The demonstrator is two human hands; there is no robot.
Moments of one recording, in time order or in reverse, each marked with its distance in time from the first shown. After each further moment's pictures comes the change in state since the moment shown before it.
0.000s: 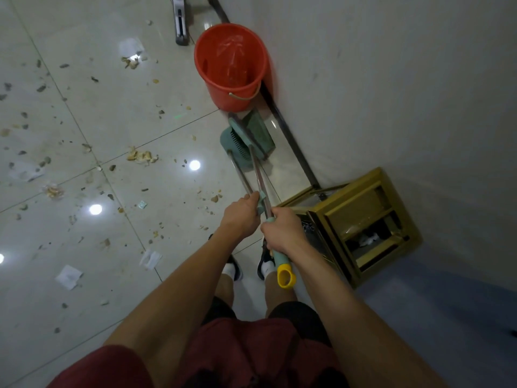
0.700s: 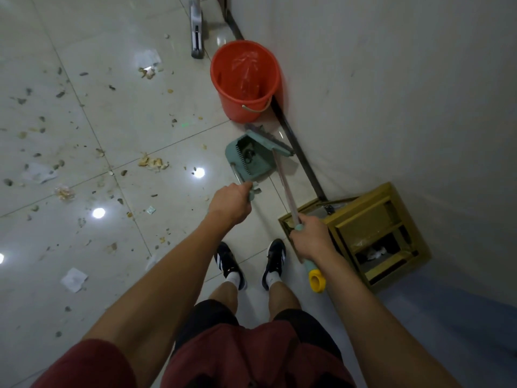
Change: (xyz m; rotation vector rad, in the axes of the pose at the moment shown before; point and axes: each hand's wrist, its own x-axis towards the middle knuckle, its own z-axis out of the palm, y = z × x) left_hand -0.006 -0.030 -0.090 0.182 0.091 -0.026; right_hand 0.016 0.017 -0.015 -0.156 0.093 -0.055
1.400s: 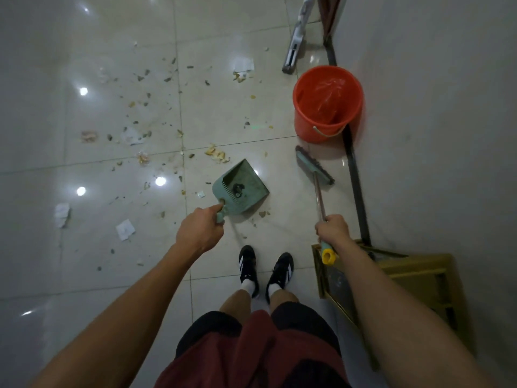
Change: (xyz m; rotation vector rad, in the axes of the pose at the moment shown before) left_hand -0.113 -0.087 -0.016 -0.308 0.119 -0.567; right_hand 0.141 -0.026 0.024 -0.053 -0.131 0.013
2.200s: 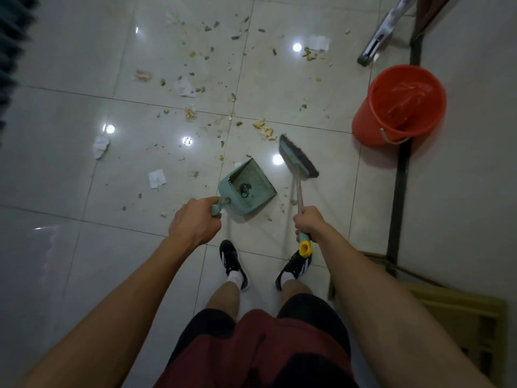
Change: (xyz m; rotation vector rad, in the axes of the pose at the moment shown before) left_hand -0.067 -0.153 0.000 -0.178 0.067 -0.277; right_hand -0.049 -0.076 0.181 -0.164 -0.345 -0.056
